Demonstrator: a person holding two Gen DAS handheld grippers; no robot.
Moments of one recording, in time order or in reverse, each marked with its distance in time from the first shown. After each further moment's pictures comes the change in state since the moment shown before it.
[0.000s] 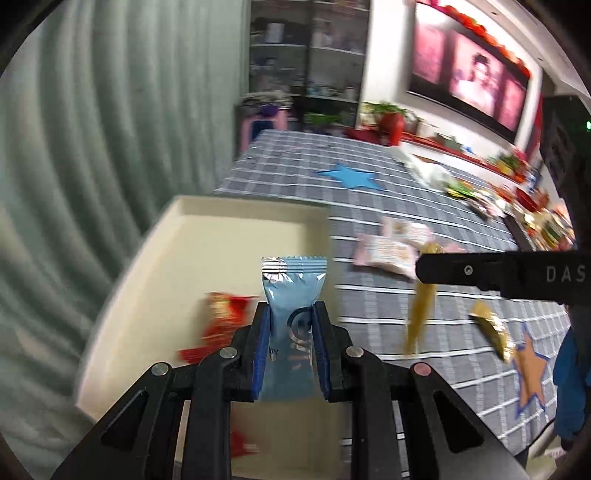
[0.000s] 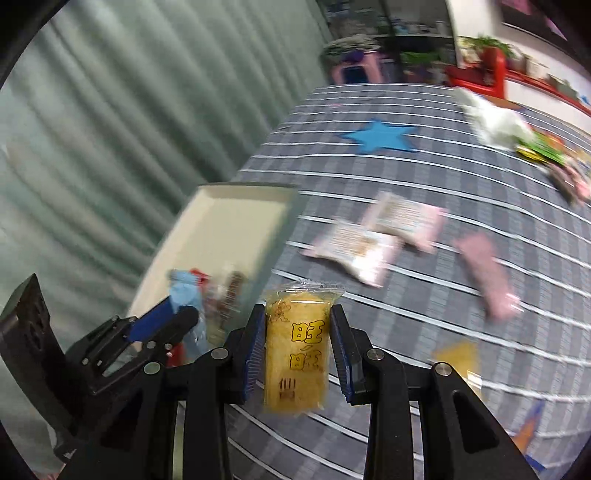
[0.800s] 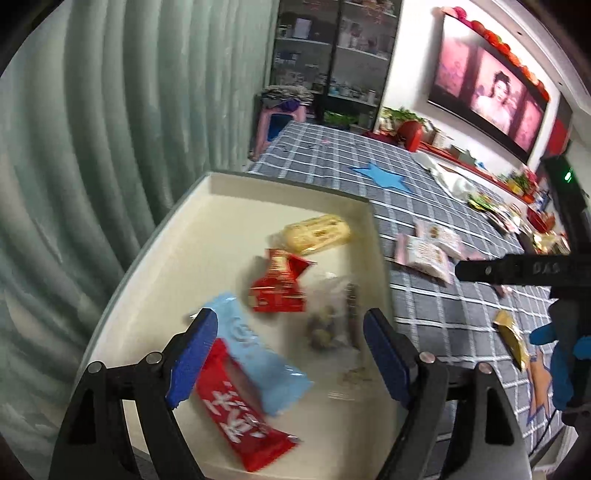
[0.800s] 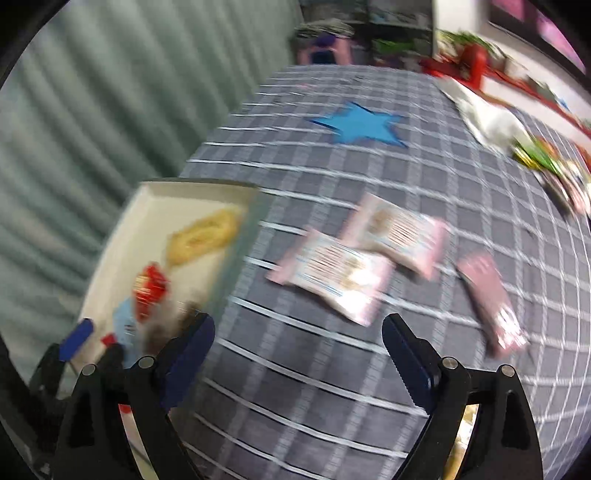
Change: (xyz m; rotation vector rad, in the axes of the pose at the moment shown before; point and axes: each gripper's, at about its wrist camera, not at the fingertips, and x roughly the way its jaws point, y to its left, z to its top) left arm 0.015 0.029 -0.010 -0.067 0.009 -0.028; right arm 0.036 -0.048 0.013 0.095 0.063 -0.241
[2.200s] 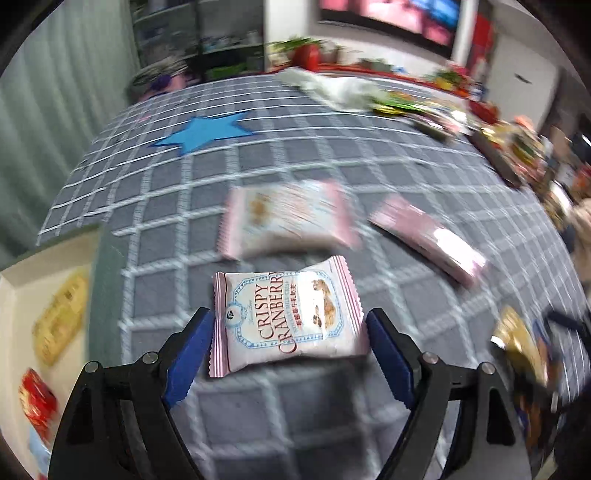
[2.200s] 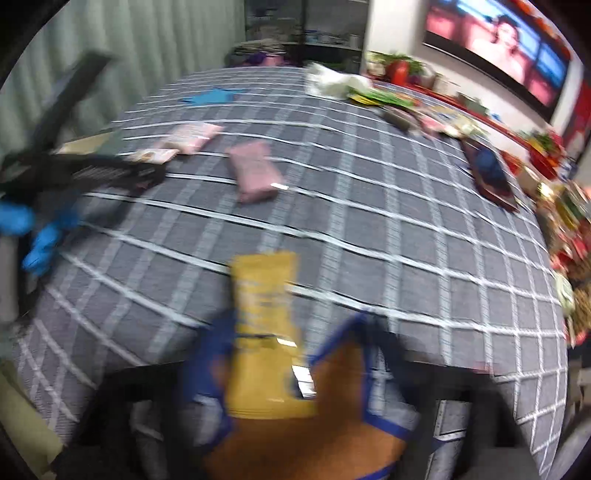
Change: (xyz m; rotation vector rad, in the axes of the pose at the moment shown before) left arm 0.114 -0.185 0.019 0.392 0.193 -0.186; right arm -0.046 -0.148 -0.129 0.008 -0.144 -0.252
